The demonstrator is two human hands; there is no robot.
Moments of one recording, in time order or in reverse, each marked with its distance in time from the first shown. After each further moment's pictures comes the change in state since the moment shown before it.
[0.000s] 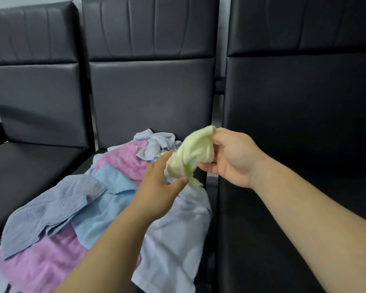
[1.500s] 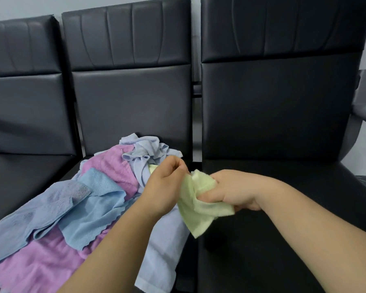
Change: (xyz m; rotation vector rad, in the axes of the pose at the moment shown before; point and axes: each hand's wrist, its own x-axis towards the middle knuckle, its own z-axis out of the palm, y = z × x) left_hand -0.018 0.068 0.038 -0.334 -0.044 -0.007; right_hand -0.066 0.013 -0.053 -0.811 -0.213 0.319
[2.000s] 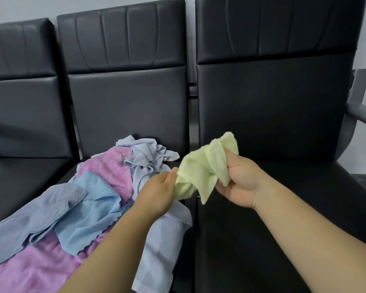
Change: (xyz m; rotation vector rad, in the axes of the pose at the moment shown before) left_hand 0.008 -0.019 0.000 0.302 0.025 -0.173; right_hand 0.000 0.005 -0.004 1.057 0.225 -0.212
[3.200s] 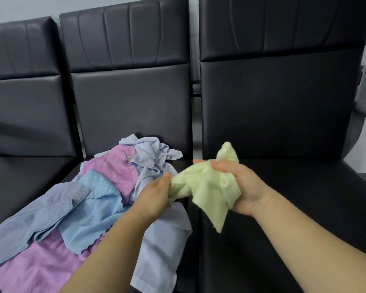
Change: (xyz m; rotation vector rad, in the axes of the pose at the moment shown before) left_hand 0.002 -0.023 -0.003 -0.190 -0.040 -0.203; right_hand 0.005 0.019 -0.008 -0.008 -0.127 0.112
